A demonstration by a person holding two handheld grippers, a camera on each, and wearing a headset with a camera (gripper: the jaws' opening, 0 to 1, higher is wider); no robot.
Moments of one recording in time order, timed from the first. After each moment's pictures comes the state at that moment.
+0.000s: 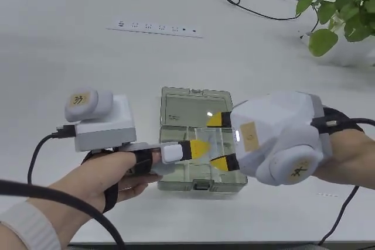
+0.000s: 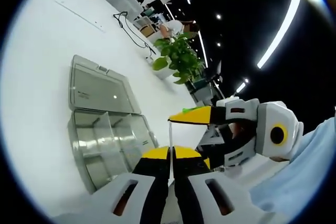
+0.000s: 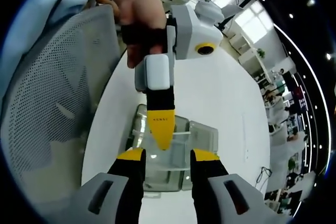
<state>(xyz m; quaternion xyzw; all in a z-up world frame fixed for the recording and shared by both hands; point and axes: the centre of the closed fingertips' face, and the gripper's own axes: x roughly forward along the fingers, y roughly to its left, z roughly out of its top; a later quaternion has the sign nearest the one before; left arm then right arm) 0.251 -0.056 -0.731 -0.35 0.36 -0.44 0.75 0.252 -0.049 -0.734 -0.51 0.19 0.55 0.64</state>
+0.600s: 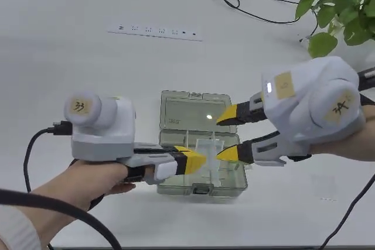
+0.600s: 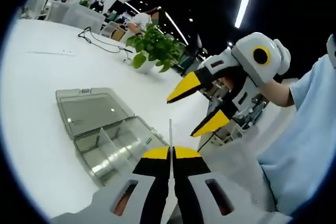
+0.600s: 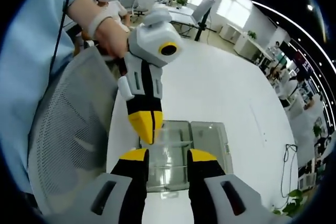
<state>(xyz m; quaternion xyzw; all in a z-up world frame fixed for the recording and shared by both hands) 0.237 -0.053 -0.732 -0.16 0.29 -0.54 0.77 0.250 -0.058 -0.707 -0.38 0.26 0.58 0.67</state>
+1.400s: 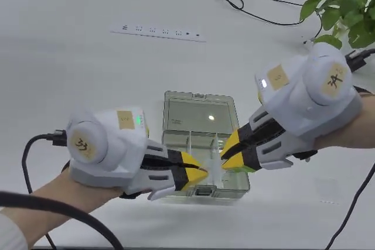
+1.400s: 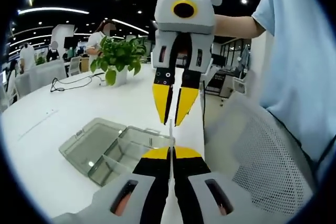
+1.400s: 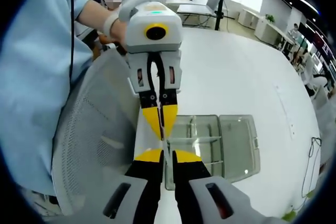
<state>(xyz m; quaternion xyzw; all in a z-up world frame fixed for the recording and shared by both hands) 0.215 -0.053 -0.732 0.07 0.18 -0.62 0.76 0.218 -0.055 -0.718 -0.34 0.34 0.64 0.60</state>
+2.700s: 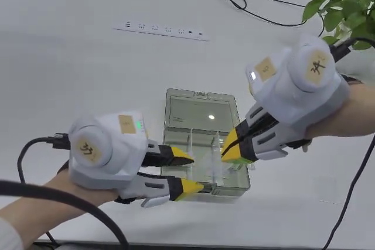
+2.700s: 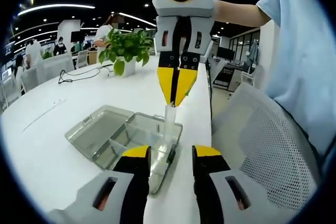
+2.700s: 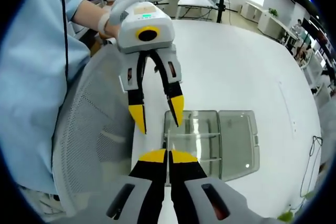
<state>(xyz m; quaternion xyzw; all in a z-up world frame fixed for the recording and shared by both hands) 0.220 -0.035 -0.752 0.08 0.21 -0.58 0.78 0.232 -0.061 -0.724 -0.35 0.37 0.63 0.59</state>
